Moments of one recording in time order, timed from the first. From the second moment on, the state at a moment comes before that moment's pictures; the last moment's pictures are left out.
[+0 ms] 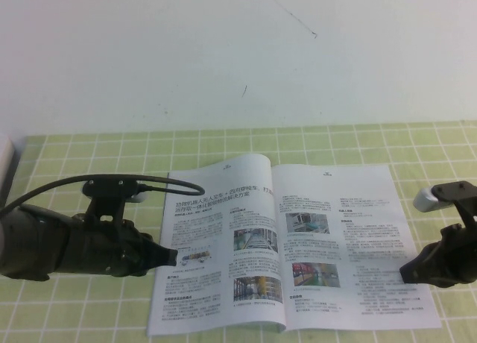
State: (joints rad) right arm 0.04 1.87 -0.78 1.06 0.59 -1.28; left arm -0.23 1.77 -0.78 -1.39 0.27 1.25
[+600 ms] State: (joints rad) right arm 0.04 1.88 -0.78 1.06 0.60 -1.28; left arm -0.25 1.82 -0.80 -1.55 0.33 1.29
